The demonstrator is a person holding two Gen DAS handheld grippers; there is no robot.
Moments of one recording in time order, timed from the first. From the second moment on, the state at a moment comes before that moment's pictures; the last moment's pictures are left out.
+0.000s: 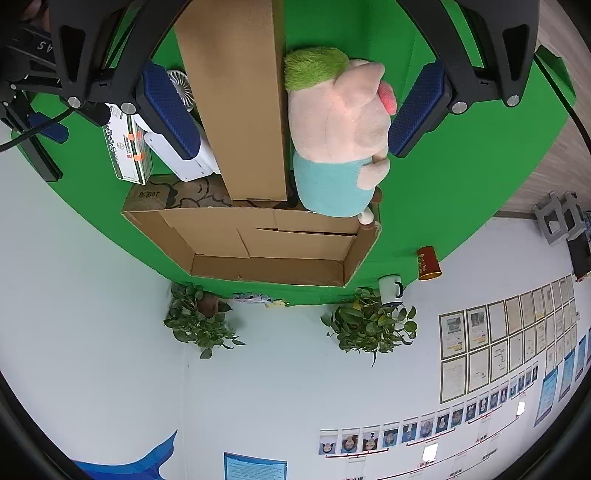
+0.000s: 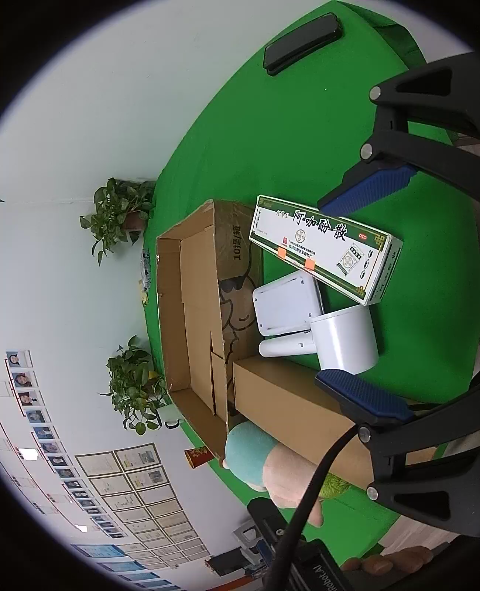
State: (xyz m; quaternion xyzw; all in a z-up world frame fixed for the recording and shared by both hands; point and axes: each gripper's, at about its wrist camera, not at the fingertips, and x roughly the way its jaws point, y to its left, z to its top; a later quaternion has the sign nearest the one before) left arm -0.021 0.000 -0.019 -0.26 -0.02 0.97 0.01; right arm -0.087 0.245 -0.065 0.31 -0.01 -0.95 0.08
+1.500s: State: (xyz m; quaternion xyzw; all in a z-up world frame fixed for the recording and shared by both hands) left arm -0.050 -0.017 -0.031 -0.29 -0.04 0.95 0.05; right arm -0.105 0.212 -0.061 0.33 0.04 -0.94 0.08
